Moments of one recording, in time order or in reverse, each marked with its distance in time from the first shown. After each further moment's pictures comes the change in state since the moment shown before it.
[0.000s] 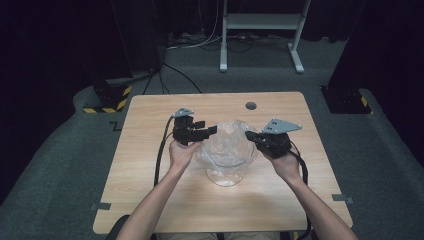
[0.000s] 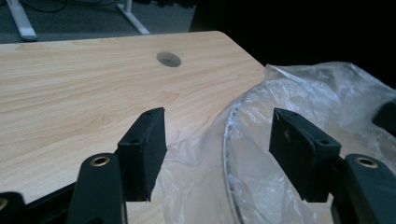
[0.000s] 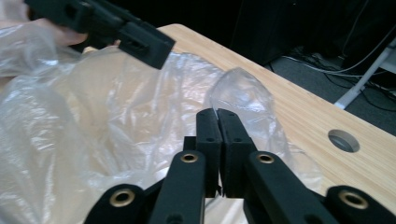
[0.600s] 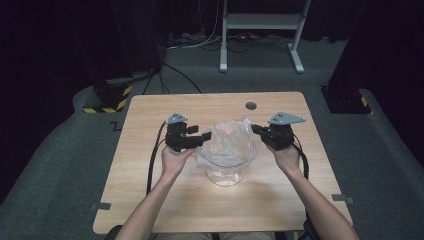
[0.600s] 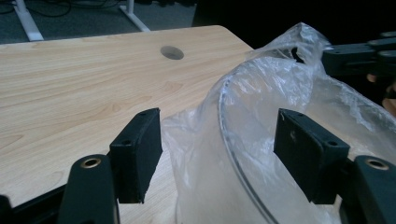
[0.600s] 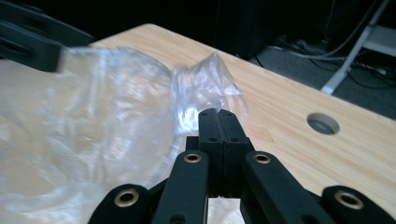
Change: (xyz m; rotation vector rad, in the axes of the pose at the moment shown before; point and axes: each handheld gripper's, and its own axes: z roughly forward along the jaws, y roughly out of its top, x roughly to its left) left arm -0.002 -0.013 -0.029 0.002 0.014 0.039; right arm -0.034 -0.012 0.016 0.012 -0.055 0.107
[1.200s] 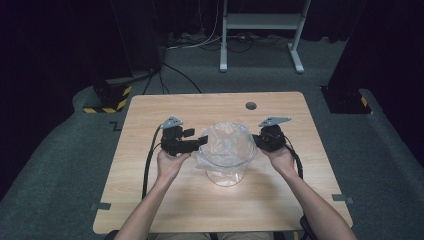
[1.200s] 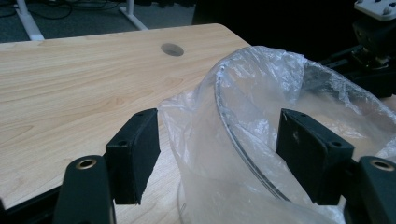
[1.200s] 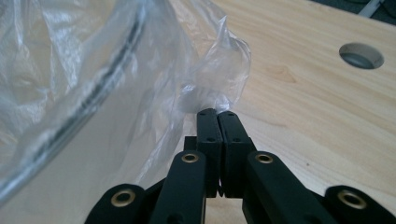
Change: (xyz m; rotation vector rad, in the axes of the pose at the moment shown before) left arm -0.001 -0.006 -0.010 -0.002 0.002 0.016; right arm -0.006 -0.024 0.037 0.223 0.035 0.061
